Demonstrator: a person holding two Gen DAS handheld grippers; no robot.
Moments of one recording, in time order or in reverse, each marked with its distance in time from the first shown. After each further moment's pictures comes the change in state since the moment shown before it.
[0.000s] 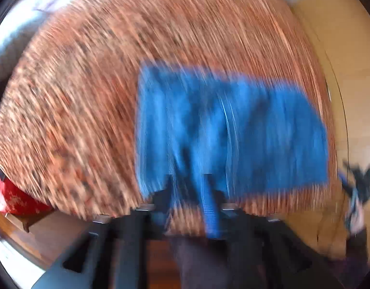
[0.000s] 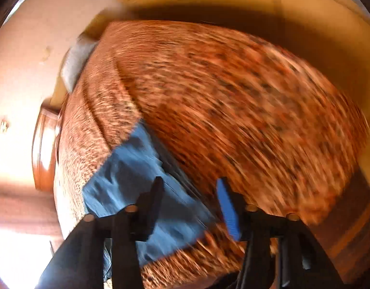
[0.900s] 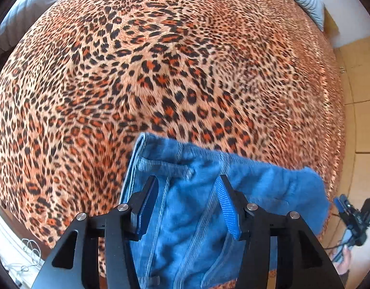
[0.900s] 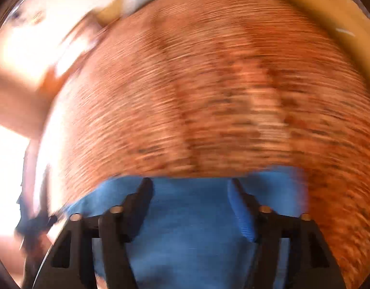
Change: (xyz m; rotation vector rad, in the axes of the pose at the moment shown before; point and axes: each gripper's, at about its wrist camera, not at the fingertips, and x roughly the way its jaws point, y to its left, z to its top) left arm 0.091 -0.024 0.079 -0.280 0.045 0.030; right arm 0.135 0.225 0.034 -0.608 0.251 0.073
